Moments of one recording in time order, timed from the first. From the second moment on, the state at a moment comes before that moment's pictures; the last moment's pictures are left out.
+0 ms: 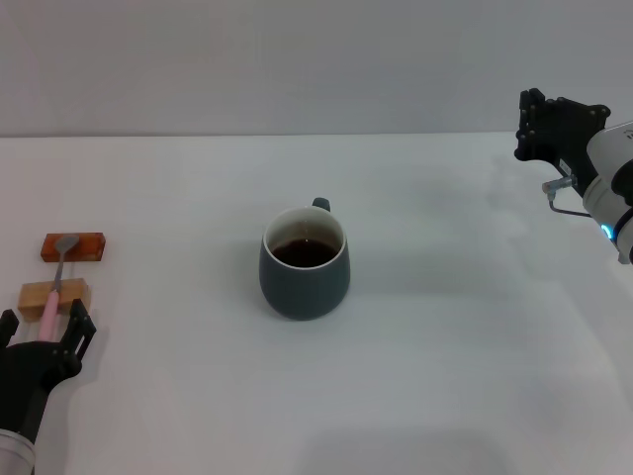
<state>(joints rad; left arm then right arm) 0.02 -2.08 2.38 0.66 -1.06 0.96 0.19 0.64 2.02 1.04 0.34 -2.48 -0.72 0.01</state>
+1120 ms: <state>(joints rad) 0.00 -2.08 2.38 0.65 -1.06 0.94 0.19 0.64 2.02 1.04 0.34 -2.48 -0.71 0.01</state>
